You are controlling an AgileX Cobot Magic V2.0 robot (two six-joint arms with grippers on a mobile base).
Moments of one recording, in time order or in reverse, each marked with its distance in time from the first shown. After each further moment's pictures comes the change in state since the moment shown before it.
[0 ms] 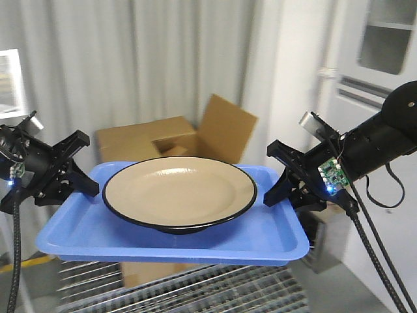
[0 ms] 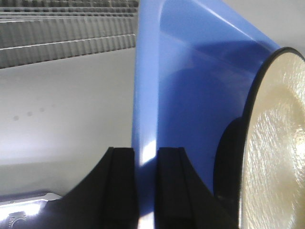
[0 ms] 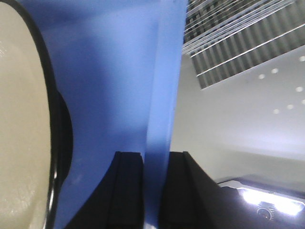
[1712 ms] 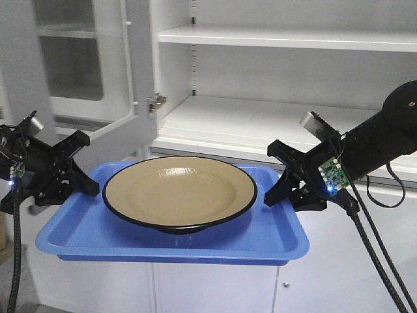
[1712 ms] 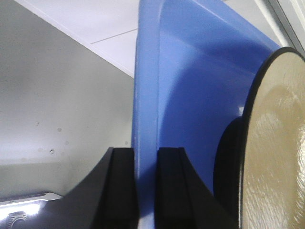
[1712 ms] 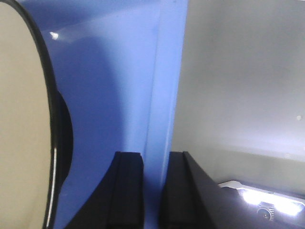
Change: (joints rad) left arm 0.000 0.000 0.000 -0.001 0.001 0.000; right arm 0.000 0.000 0.000 -0.001 0.001 0.000
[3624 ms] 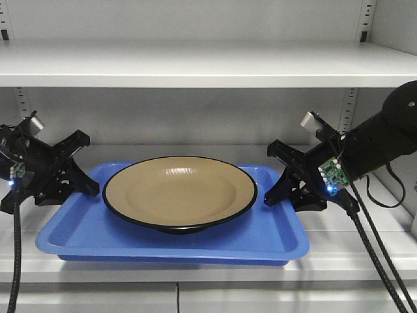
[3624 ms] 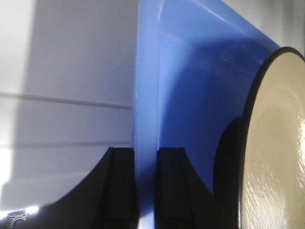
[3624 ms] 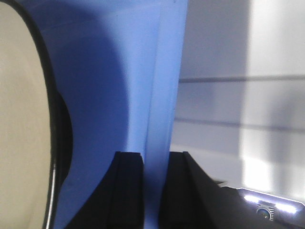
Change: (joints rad) left arm 0.000 0.000 0.000 0.000 0.000 -0.001; right arm 0.000 0.000 0.000 -0.001 0.000 0.000
